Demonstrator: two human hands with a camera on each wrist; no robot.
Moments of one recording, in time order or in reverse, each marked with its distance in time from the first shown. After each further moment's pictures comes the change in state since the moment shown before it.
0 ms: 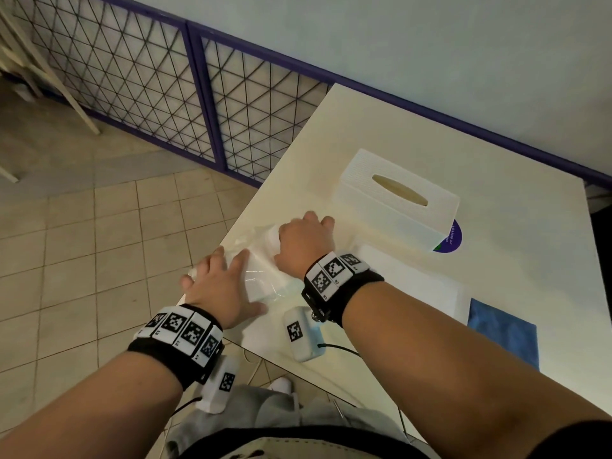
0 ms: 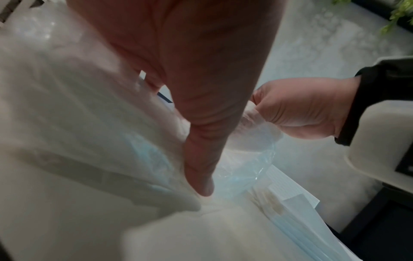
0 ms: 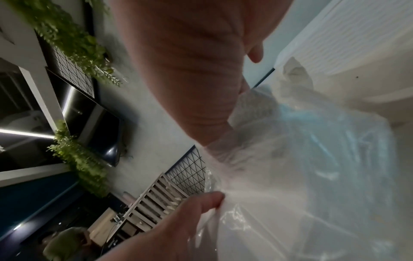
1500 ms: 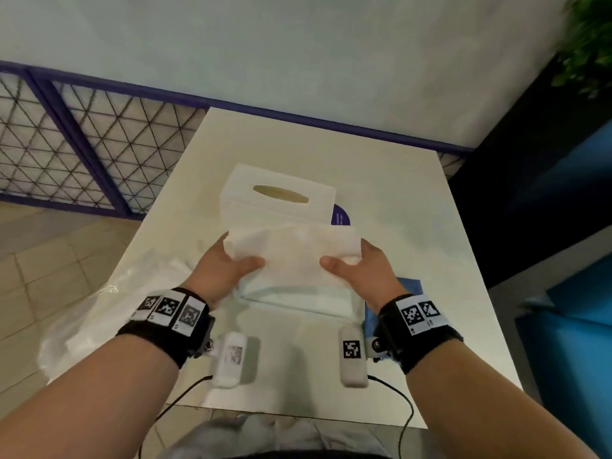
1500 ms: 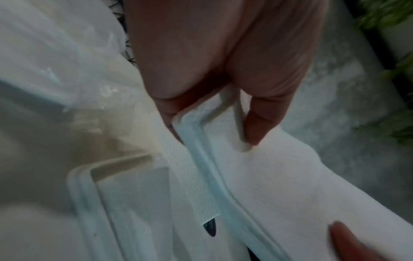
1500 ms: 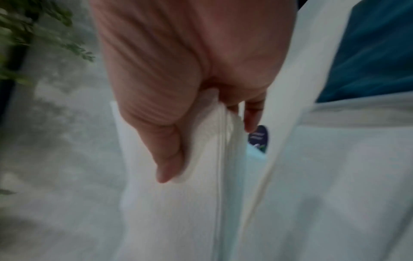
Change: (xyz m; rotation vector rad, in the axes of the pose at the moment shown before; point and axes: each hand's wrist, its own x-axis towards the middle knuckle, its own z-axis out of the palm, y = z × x) left_hand 0.019 0.164 -0.028 -1.292 -0.234 0.351; right_hand -0.168 0.199 0.006 1.311 0.414 0.559
